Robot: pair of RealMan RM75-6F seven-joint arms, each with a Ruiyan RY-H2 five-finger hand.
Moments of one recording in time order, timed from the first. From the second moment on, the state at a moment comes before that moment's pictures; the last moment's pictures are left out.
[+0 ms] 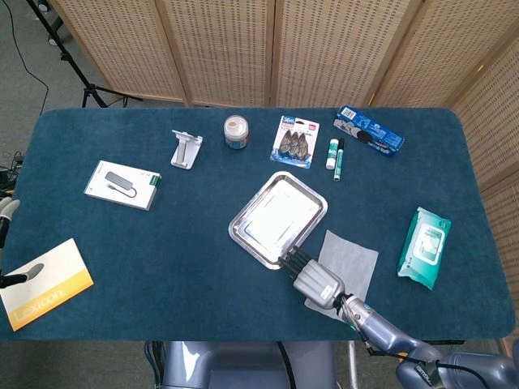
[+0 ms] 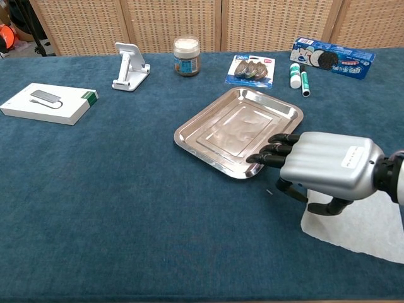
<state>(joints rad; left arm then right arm) -0.12 -0.93 -0.12 -1.87 1.33 1.44 0.08 0.68 -1.45 -0.04 -1.63 -1.43 0.84 -0.79</state>
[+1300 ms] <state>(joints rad) -0.12 -0.92 -0.11 -1.87 1.33 1.44 0.06 0.85 -1.49 0.21 -1.72 -1.25 0.95 -0.93</state>
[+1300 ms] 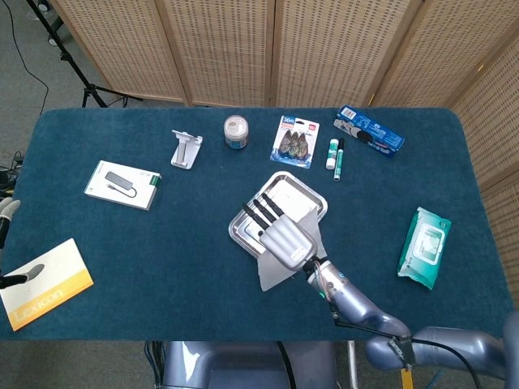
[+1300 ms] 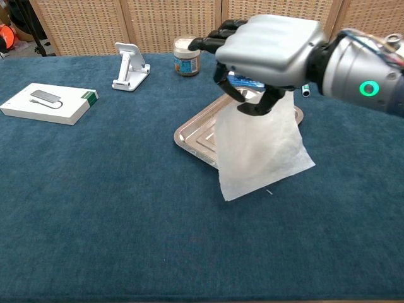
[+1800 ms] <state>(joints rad) -0.14 -0.92 -0.12 -1.86 1.28 1.39 0.05 1.00 -1.73 0.21 -1.36 -1.31 0.95 -1.01</state>
